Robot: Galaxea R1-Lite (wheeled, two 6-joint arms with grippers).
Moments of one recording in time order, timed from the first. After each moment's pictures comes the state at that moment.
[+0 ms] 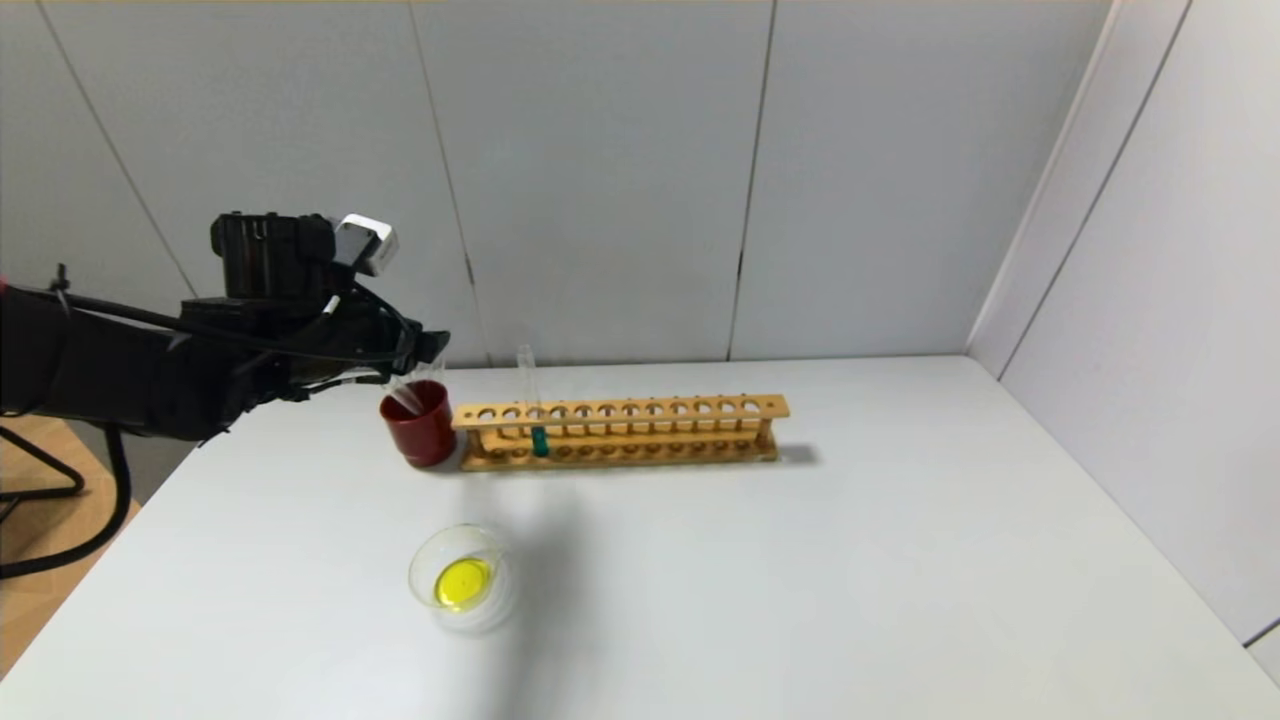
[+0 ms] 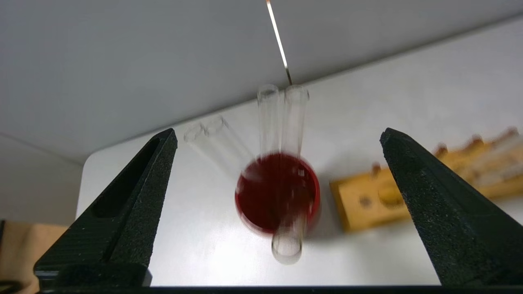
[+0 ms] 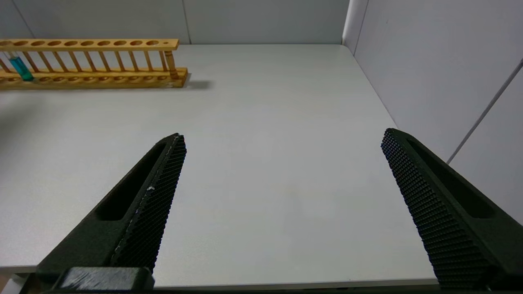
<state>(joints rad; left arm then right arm) -0.15 1.86 -1.11 -0.45 0.10 0.24 0.00 0.00 0.00 0.00 0.00 0.00</state>
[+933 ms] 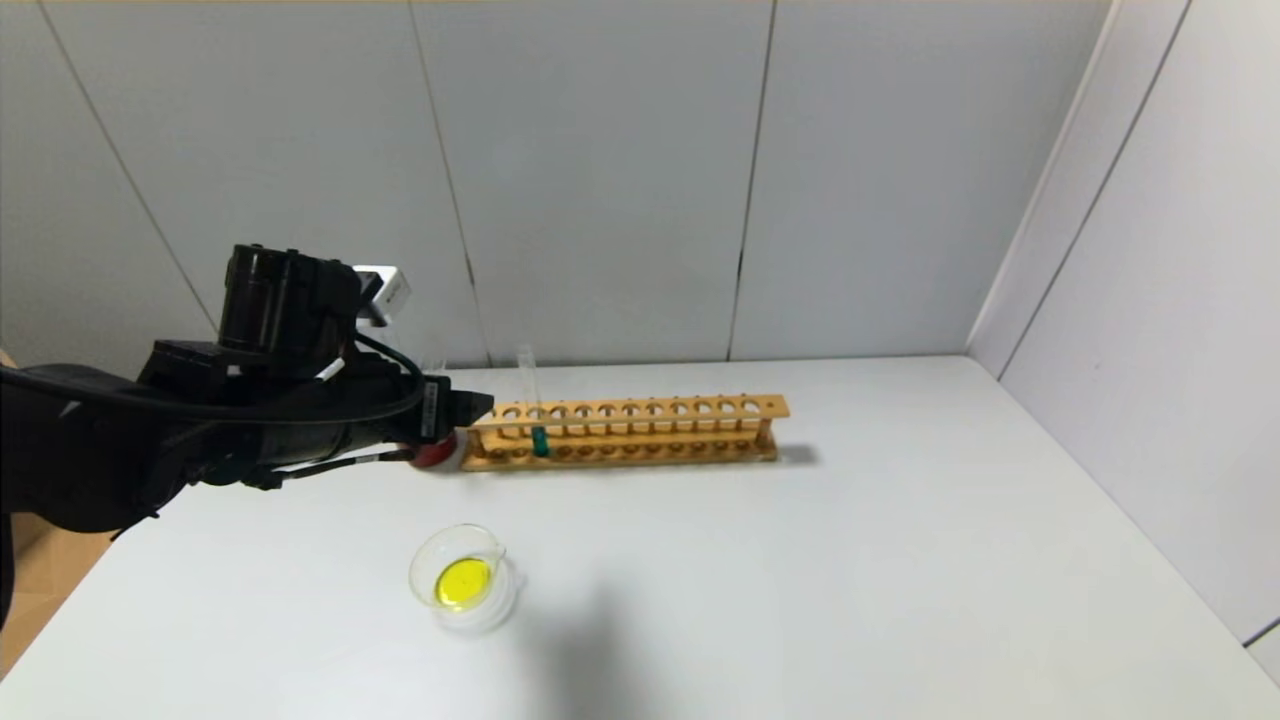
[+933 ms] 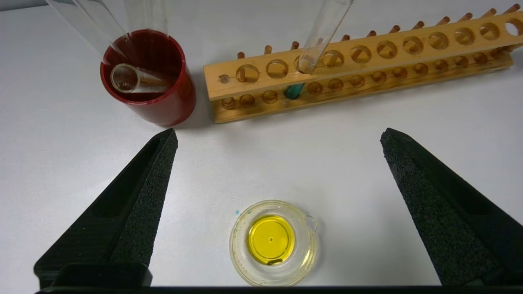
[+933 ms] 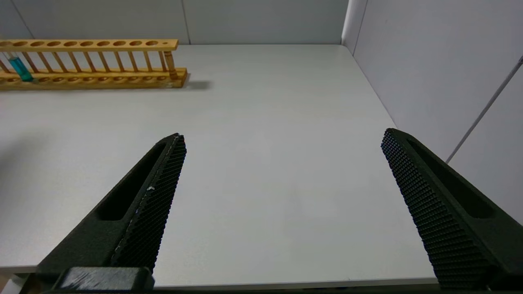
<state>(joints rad) -0.35 1.66 -0.91 -0.26 0.11 -0.14 0.00 0.00 0.00 0.00 0.00 0.00</state>
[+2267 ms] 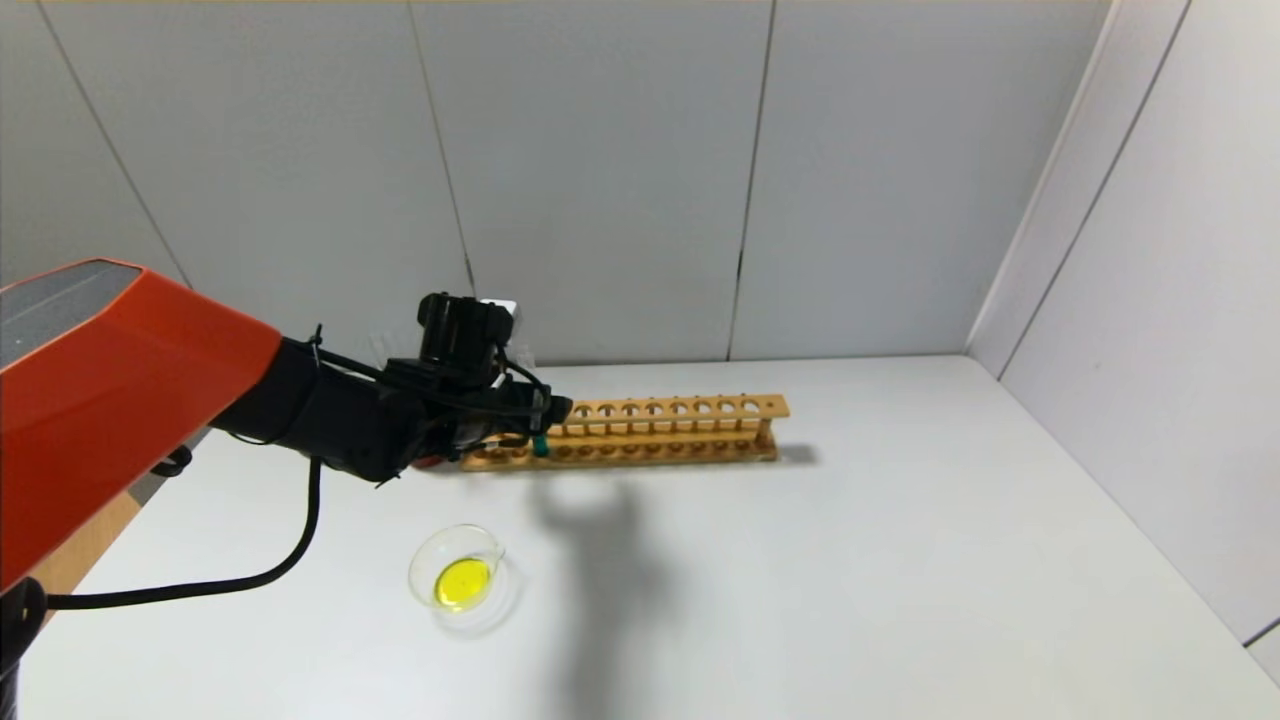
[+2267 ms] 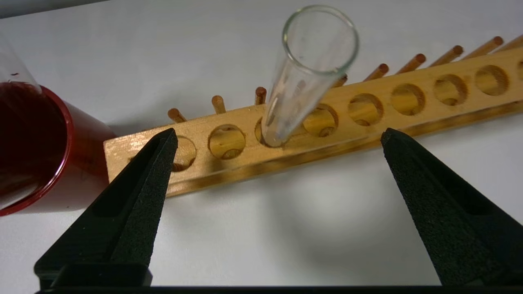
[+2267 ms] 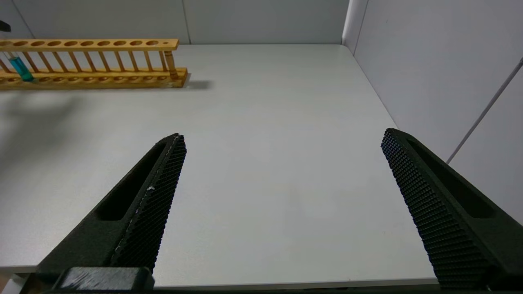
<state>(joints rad) -0.39 2.10 -1.19 -0.41 0.14 -0.14 0.00 0.00 0.00 0.00 0.00 0.00</state>
